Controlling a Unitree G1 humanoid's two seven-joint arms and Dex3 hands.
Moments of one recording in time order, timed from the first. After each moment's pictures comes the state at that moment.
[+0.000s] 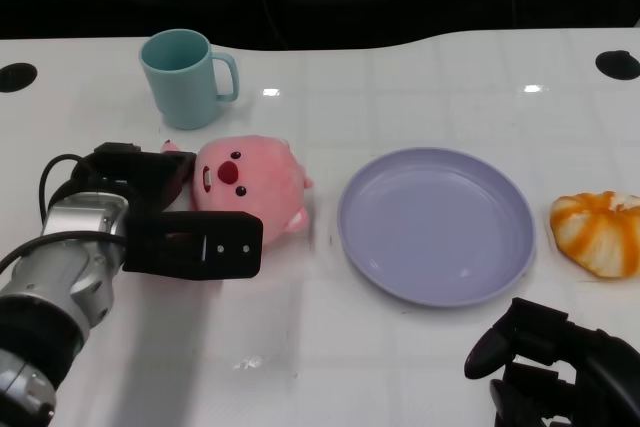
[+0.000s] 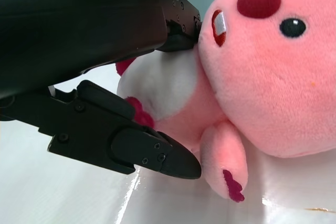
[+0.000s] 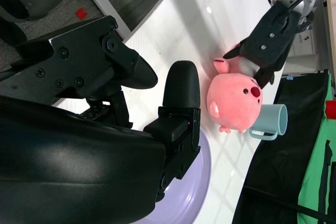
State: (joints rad) left arm -0.71 0.33 -0.51 0.82 0.83 0.09 -0.15; right arm 0.41 -0.24 0.08 -0.67 0.20 0.42 0.26
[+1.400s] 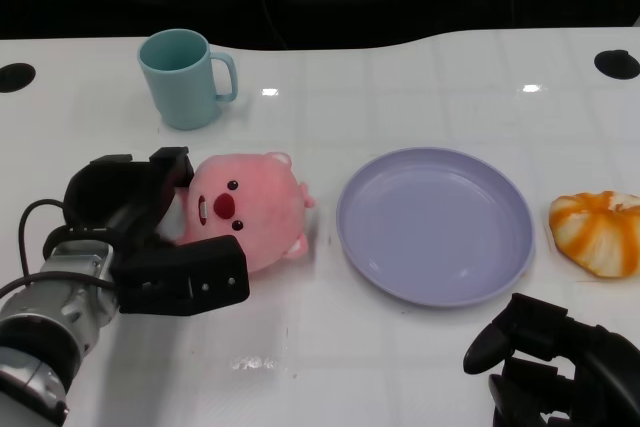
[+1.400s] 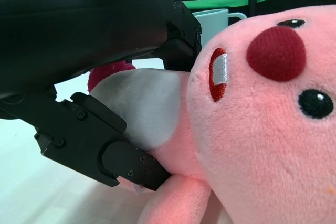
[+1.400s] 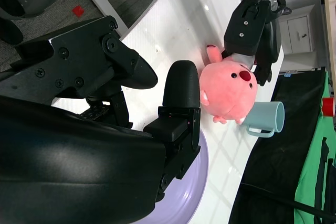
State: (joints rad) left arm -0.73 0.28 -0.51 1.19 0.71 -0.21 0.45; right arm 0.40 -0.23 0.08 -0.67 0.19 0.42 0.25
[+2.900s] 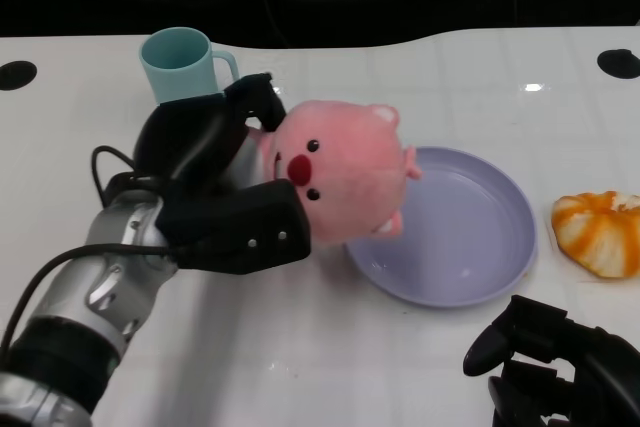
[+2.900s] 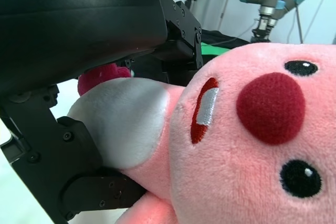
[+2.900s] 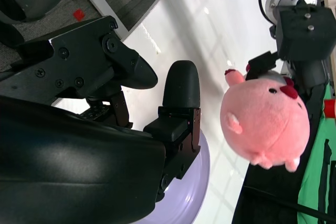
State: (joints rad) left arm -0.62 0.22 -0.37 0.59 0.60 -0.16 0.19; right arm 0.41 -0.23 0.08 -0.68 0.20 0.43 0.25
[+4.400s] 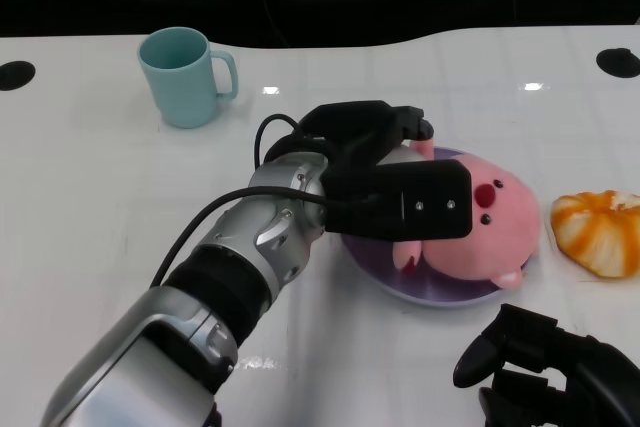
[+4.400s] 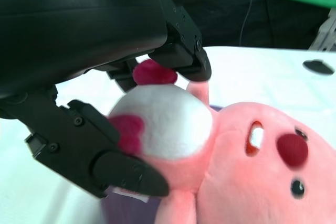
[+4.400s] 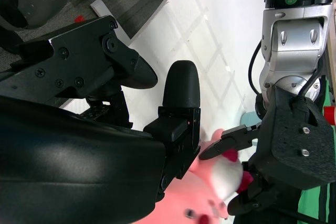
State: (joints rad) left arm -0.91 -0.06 -0.56 0.89 0.66 0.03 -0.05; right arm 0.43 -0.23 0.11 -0.71 0.20 0.44 0.25
